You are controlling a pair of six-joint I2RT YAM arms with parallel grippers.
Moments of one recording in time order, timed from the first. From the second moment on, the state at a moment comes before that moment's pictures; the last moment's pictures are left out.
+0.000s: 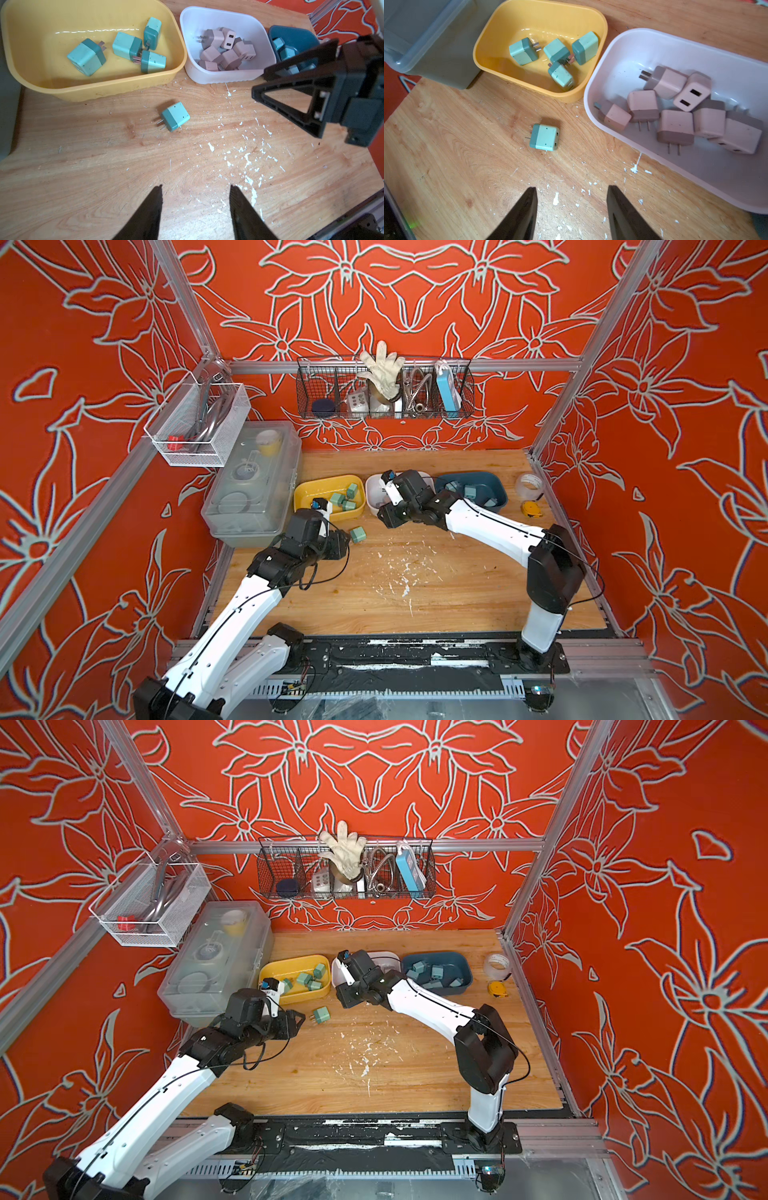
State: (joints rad) left arm -0.35 0.92 0.81 -0.63 0.06 -0.41; right arm 0.80 1.79 1.45 -0.47 -0.03 0.23
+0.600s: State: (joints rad) left arm -0.39 1.58 0.98 -0.44 -0.02 -0.49; right arm 0.74 1.60 1.23 -0.46 0.05 0.21
